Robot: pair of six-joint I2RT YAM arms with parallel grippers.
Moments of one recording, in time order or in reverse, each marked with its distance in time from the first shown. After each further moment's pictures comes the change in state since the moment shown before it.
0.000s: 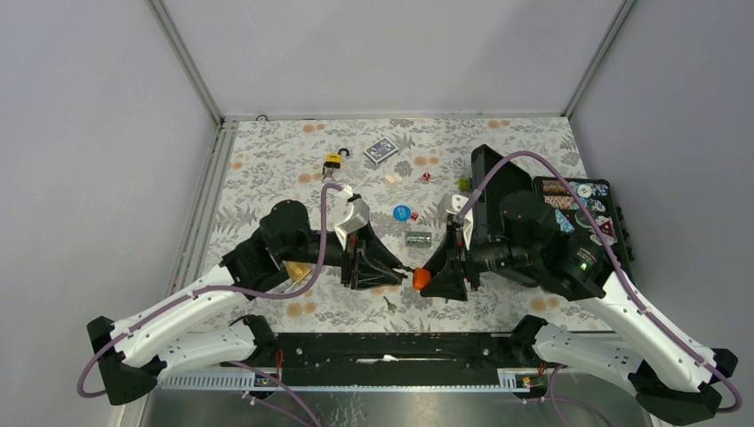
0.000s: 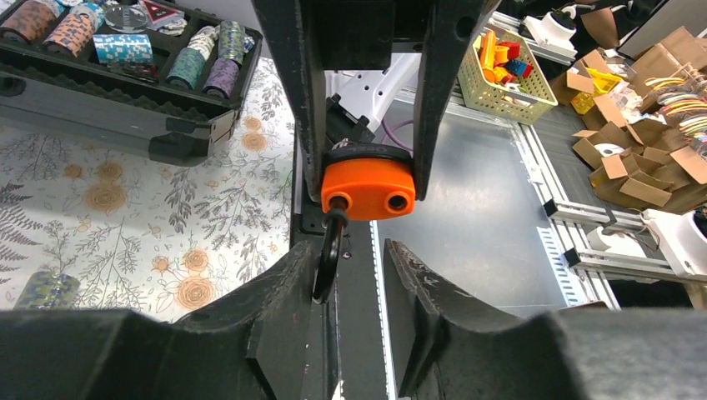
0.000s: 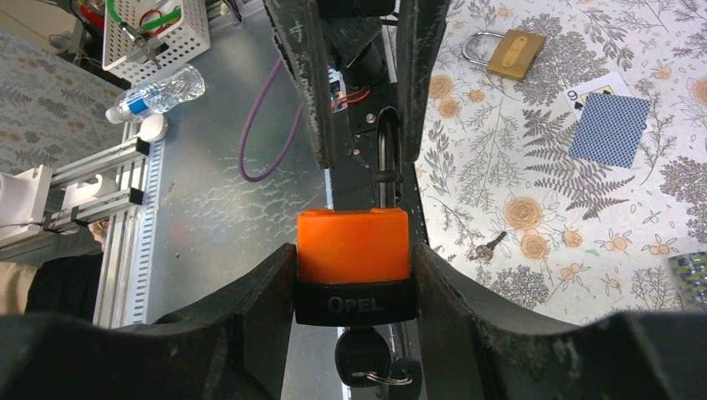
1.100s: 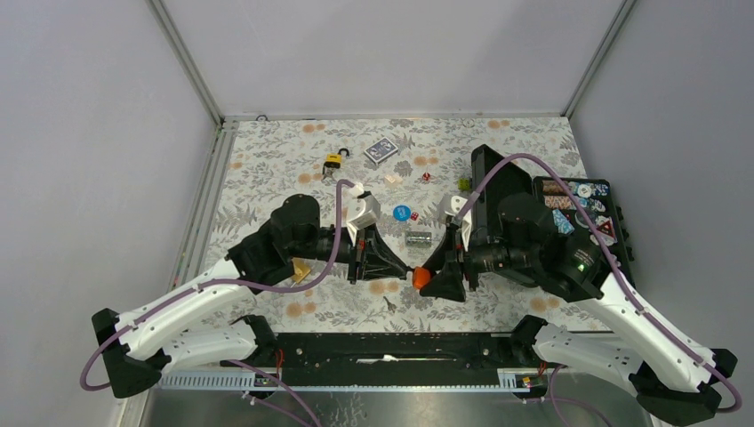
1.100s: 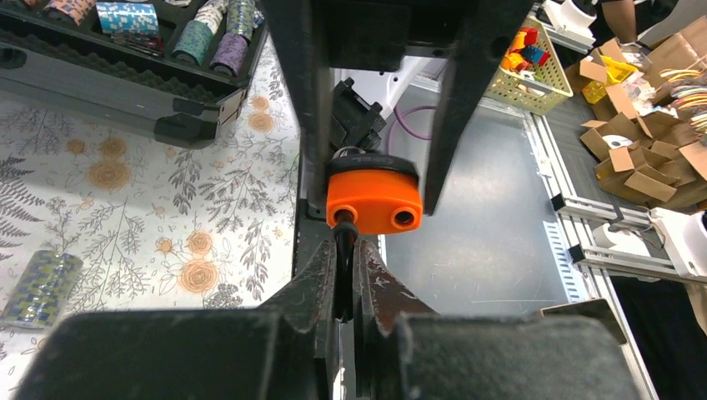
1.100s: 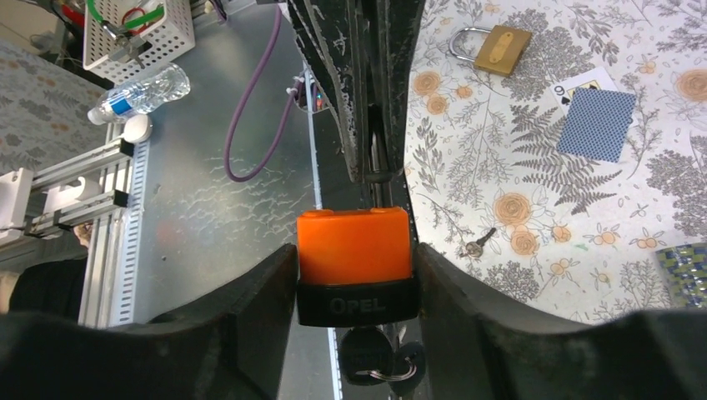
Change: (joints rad) left arm -0.010 0.059 0.056 -0.075 -0.021 0.018; right arm 0.002 -0.009 -0.026 0.011 0.037 -0.002
